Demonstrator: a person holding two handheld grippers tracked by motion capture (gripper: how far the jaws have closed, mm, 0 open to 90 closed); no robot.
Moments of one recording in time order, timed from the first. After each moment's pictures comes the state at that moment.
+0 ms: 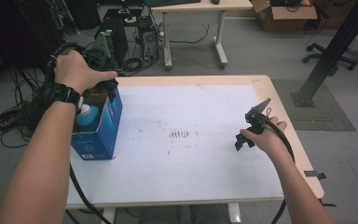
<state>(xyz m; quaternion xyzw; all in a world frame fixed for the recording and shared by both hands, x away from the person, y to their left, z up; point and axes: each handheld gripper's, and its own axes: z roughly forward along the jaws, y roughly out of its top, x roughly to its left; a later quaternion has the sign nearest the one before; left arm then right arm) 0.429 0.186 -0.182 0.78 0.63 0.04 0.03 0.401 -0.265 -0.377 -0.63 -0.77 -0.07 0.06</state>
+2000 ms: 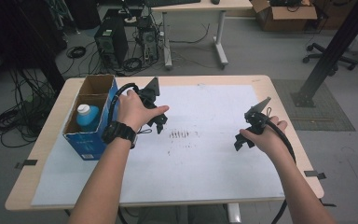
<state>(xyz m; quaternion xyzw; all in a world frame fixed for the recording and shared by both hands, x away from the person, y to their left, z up) 0.419 0.093 -0.296 0.82 0.58 -0.01 0.02 0.395 -0.260 -0.368 -0.62 -0.78 -0.08 0.06</state>
